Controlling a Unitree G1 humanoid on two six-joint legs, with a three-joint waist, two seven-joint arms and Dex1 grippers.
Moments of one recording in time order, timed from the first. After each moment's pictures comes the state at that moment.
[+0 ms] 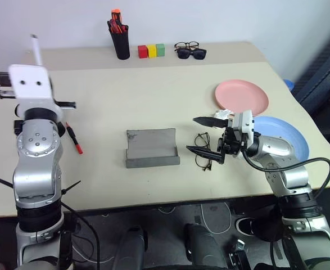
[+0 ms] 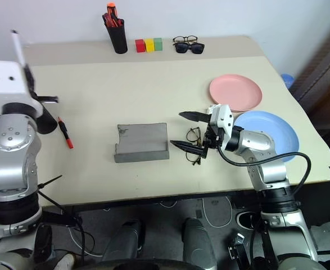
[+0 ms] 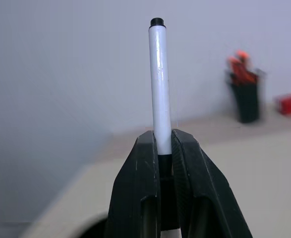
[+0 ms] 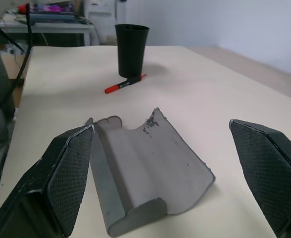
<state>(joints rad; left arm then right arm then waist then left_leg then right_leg) -0.41 0.46 0.28 -0.47 0.04 0.60 0.16 -0.43 -0.53 0.02 0.02 0.47 0.12 1.14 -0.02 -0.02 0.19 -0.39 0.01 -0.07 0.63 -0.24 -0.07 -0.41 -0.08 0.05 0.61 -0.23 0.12</state>
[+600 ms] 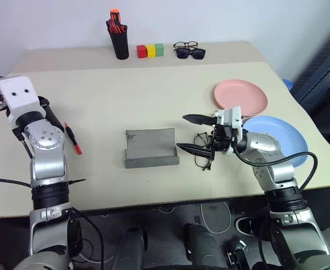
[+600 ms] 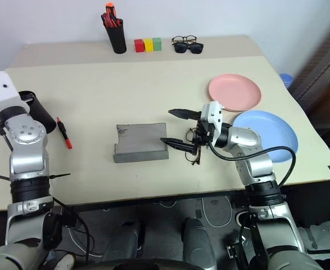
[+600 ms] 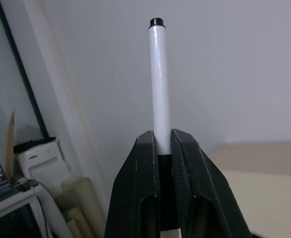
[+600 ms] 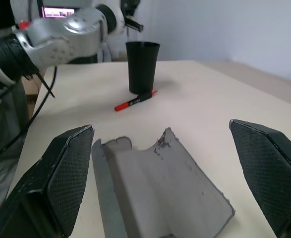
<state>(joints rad) -0.55 0.40 0.34 0.13 0.24 0.14 0.52 -0.49 -0.45 0.05 0.05 0.48 0.13 1.14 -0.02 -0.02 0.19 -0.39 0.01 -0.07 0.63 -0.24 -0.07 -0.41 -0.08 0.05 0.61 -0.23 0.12</state>
